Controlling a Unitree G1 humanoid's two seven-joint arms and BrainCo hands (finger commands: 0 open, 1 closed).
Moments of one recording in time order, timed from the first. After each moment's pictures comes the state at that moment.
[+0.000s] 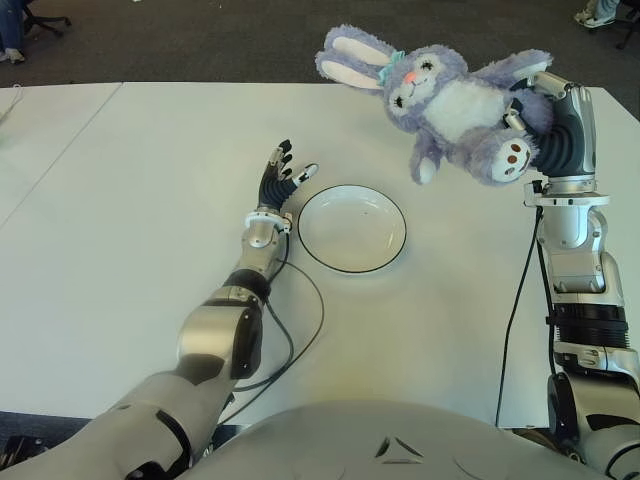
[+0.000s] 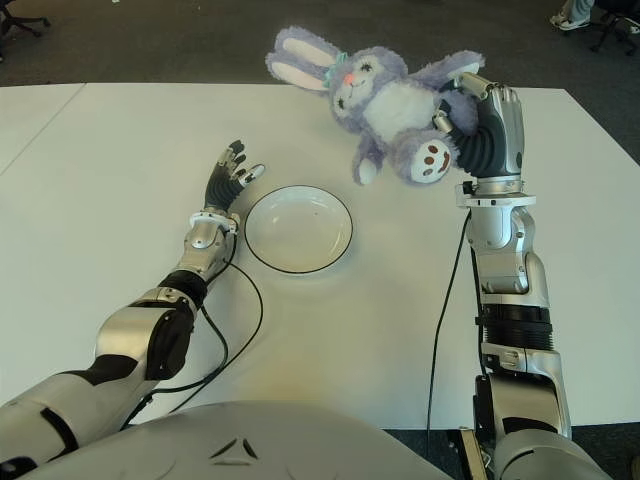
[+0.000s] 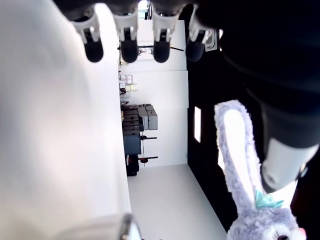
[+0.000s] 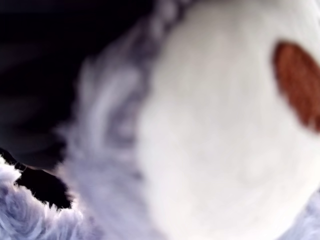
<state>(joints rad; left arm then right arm) -0.61 -0.02 0.18 1.22 0.10 -0.59 0.02 -0.29 -0.51 -0.15 0.06 -0.49 -0.40 -0.24</state>
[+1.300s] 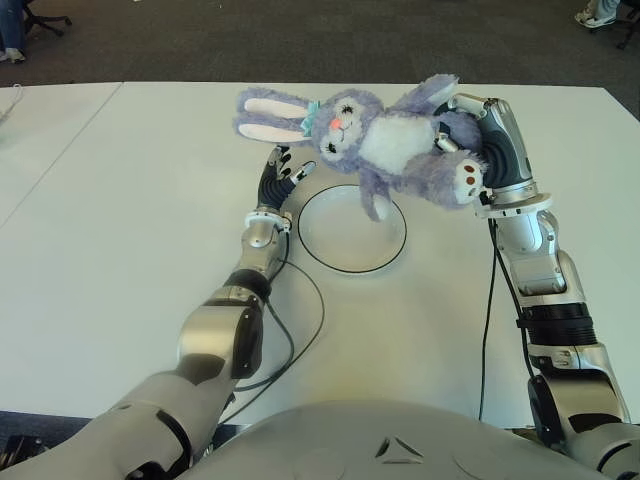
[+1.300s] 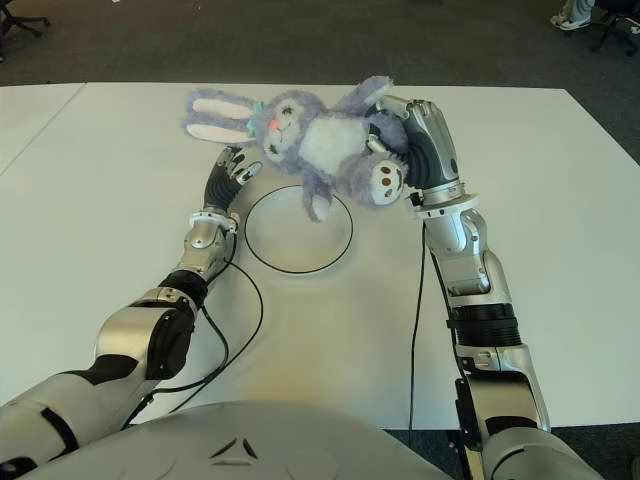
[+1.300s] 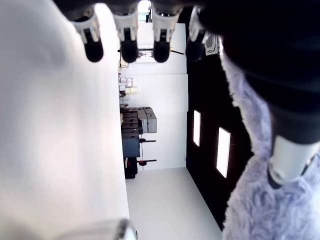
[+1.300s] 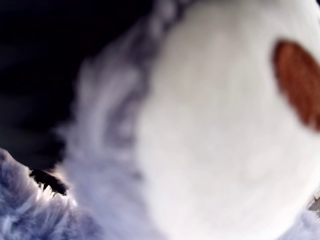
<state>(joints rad) -0.61 -0.02 0.18 1.22 0.08 -0.59 0.03 -0.29 -0.43 0.01 0.02 -0.48 -0.46 -0.14</state>
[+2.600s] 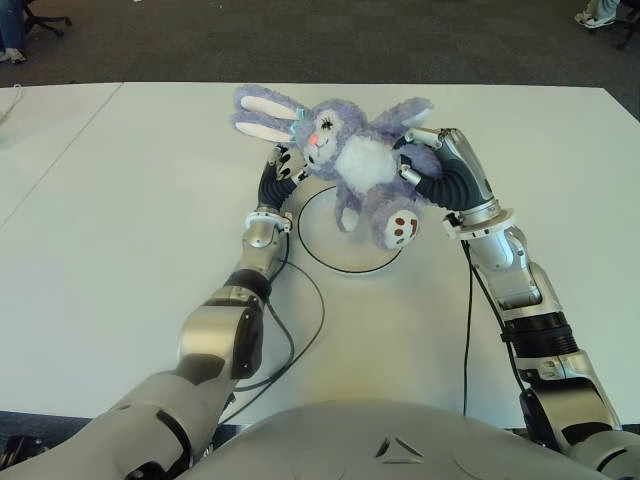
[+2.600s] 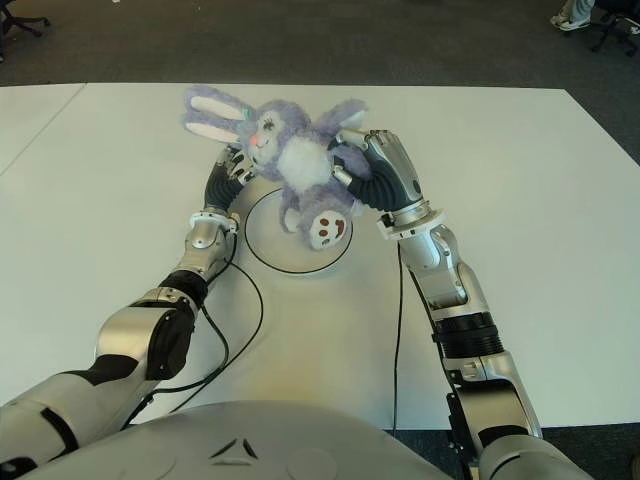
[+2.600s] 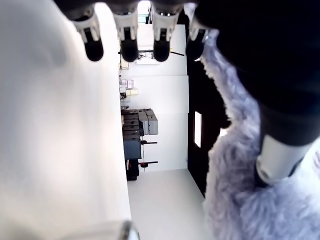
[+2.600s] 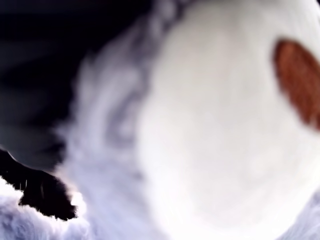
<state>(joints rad) -0.61 -0.02 0.18 1.22 0.10 -0.59 0.05 -0.23 -0.39 0.12 0.02 -0.48 -0.53 -0.12</state>
